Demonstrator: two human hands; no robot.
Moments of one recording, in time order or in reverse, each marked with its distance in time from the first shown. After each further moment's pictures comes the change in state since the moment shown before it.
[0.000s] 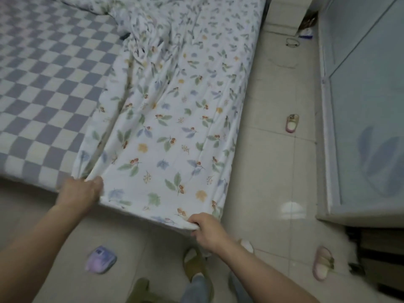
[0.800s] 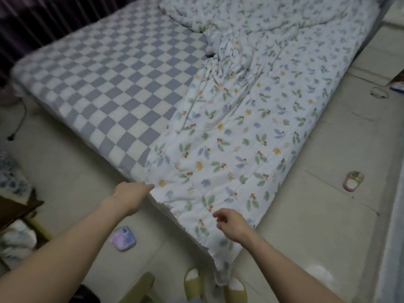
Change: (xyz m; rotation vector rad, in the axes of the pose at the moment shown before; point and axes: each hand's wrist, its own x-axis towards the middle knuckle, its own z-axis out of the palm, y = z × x) left_hand -0.040 -0.011 -0.004 -0.570 -0.286 -0.147; right_hand 0.065 -0.039 -0.037 -0.065 -0.170 -0.028
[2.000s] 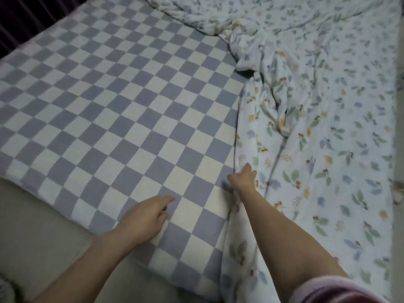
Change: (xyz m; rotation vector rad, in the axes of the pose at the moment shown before) left_hand 0.285 -0.313 -0.089 -0.555 0.033 0.267; right_hand 0.437 -0.298 -0.069 0.488 0.526 0.445
